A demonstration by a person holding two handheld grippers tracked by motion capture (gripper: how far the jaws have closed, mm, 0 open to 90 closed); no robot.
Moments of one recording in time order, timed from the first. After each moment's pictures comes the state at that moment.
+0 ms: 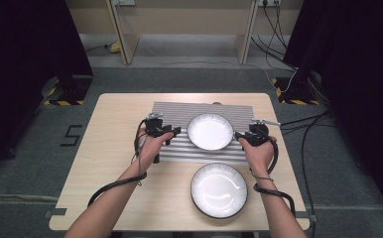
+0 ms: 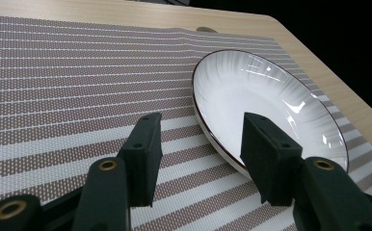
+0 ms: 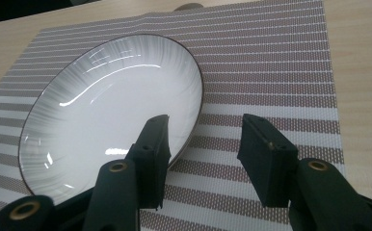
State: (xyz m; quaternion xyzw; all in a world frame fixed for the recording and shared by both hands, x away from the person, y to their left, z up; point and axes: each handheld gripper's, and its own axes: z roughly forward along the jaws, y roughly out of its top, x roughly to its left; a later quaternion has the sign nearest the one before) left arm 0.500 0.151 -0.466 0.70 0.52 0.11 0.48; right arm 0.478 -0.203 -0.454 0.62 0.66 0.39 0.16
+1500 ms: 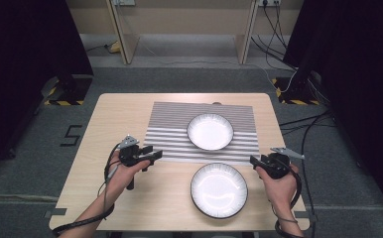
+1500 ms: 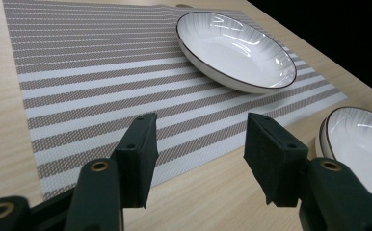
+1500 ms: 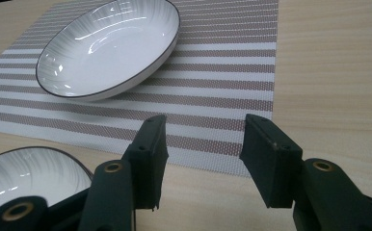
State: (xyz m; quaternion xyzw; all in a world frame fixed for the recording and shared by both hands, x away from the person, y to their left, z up) left arm 0.404 0.218 -0.472 0.72 0.46 0.12 0.50; right arm 0.380 -0.246 -0.464 0.60 0.67 0.40 0.19
